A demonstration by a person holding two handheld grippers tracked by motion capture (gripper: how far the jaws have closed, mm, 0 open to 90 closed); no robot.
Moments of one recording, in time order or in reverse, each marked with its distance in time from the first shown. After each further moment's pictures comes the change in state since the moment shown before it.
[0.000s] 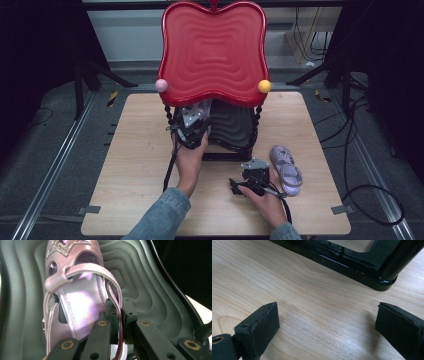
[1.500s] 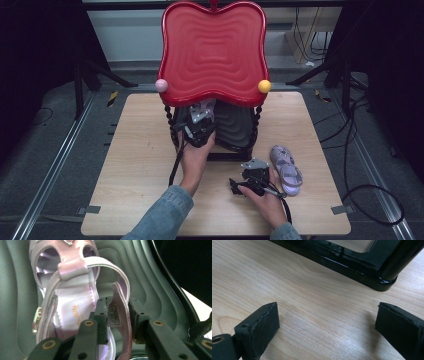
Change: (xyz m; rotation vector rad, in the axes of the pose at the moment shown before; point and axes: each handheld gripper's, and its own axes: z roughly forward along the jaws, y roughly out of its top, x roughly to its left) left arm -0.009 0.003 0.014 0.067 -0.032 -0.019; right arm 0.000 0.000 0.000 -0.001 -0.001 0.001
